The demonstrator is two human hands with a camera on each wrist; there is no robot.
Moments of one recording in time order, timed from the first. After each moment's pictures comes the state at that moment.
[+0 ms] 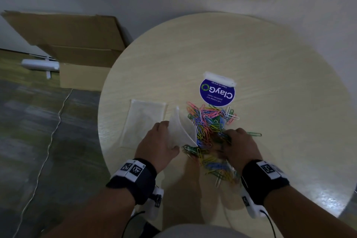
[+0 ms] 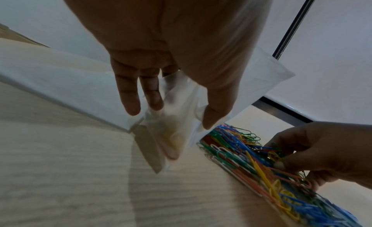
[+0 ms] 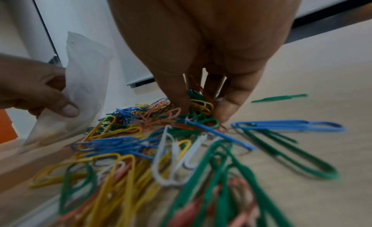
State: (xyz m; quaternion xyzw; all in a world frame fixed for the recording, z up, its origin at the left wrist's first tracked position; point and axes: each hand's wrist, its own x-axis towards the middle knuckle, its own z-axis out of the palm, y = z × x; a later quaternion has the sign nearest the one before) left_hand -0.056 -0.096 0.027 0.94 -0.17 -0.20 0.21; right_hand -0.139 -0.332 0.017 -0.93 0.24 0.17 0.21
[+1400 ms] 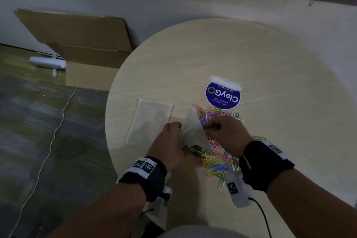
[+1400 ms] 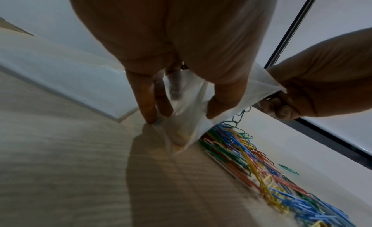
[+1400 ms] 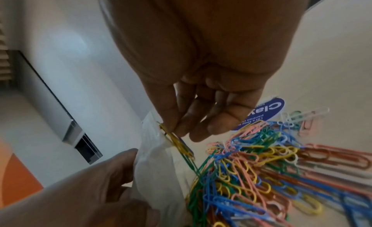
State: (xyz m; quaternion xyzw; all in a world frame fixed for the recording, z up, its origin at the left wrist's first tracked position) left_hand -0.062 -0.102 0.019 0.92 -0.17 -0.21 0.28; right_hand -0.093 -0.300 0.066 -0.89 0.14 0.13 0.41
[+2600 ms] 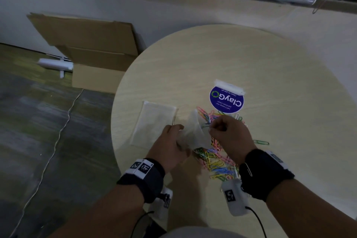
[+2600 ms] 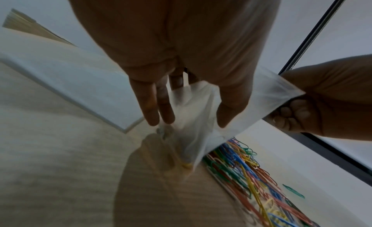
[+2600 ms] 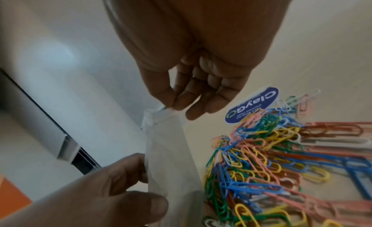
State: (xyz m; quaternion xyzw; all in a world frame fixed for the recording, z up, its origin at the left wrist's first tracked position) left_hand -0.061 -0.090 0.020 0.89 -0.15 -0.21 0.38; right_hand -0.102 -0.290 0.073 -0.86 0.20 0.03 0.46
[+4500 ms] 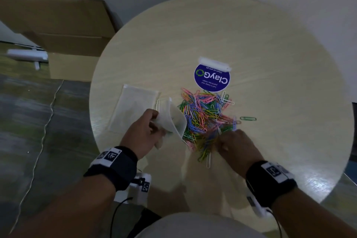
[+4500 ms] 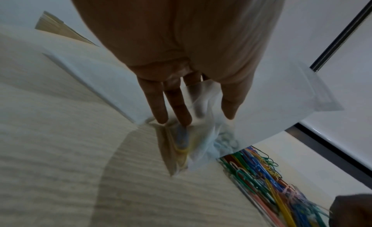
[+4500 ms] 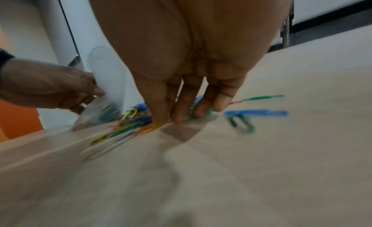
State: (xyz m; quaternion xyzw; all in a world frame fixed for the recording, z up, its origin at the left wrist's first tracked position) left_hand -0.053 -0.069 0.017 0.88 -0.12 -0.24 0.38; right_hand -0.186 -0.332 0.003 -0.96 0.08 0.15 0.20
